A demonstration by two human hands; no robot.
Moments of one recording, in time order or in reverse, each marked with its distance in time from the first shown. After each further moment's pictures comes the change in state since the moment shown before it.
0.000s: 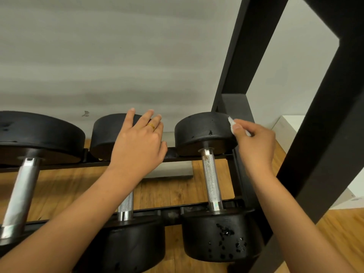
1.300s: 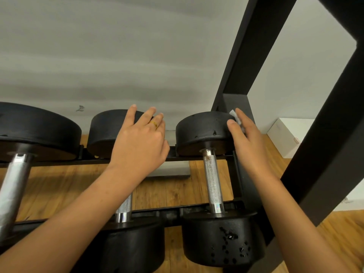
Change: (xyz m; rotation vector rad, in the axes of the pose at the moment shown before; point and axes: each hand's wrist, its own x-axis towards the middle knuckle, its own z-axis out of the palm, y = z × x) left_hand -0.001 0.000 0.006 -0.039 0.044 0.002; right_hand 0.003 -0.001 0.006 -0.045 -0.294 -0.044
